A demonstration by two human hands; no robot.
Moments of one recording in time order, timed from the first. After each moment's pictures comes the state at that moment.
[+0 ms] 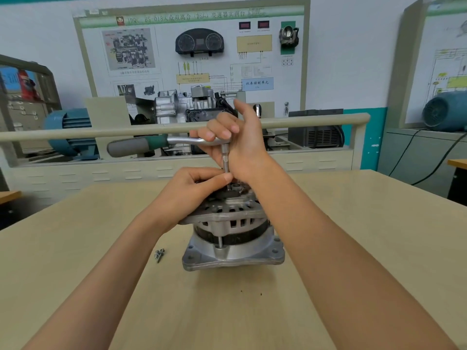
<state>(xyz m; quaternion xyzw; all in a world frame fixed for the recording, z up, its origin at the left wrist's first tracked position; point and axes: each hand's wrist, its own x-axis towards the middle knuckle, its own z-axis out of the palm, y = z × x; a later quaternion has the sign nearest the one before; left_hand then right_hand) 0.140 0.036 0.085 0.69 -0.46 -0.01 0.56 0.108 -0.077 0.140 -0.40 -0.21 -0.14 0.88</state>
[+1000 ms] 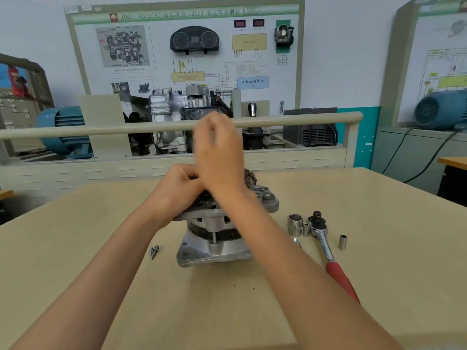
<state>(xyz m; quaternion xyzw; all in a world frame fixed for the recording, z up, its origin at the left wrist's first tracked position) 0.136 0.036 0.085 0.71 -0.44 0.04 0.54 0.101 -0.045 0.113 -0.70 -0.04 -0.58 0.41</state>
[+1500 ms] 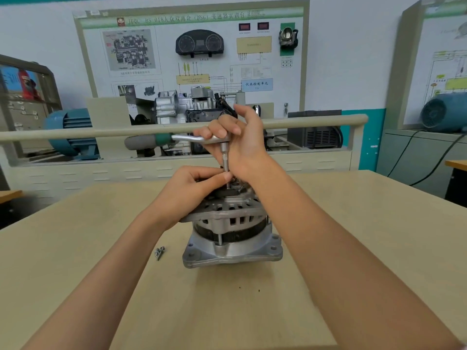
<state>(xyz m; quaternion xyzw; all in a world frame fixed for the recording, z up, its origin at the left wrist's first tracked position) 0.134 0.037 0.086 0.69 -0.45 -0.01 0.56 0.108 -0.080 0.139 -0.42 -0.19 -0.17 0.87</state>
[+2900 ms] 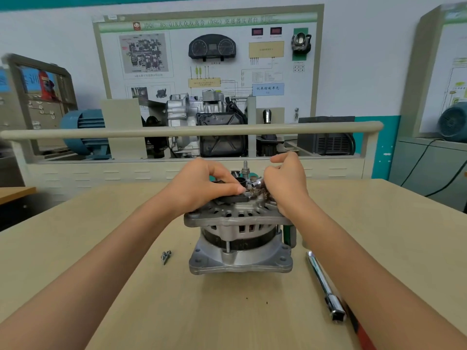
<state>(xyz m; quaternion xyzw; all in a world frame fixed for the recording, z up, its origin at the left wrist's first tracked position) 0.146 0.034 0.106 0.78 -0.46 0.08 0.41 0.089 -0.111 0.093 -0.74 0.20 -0.40 0.50</state>
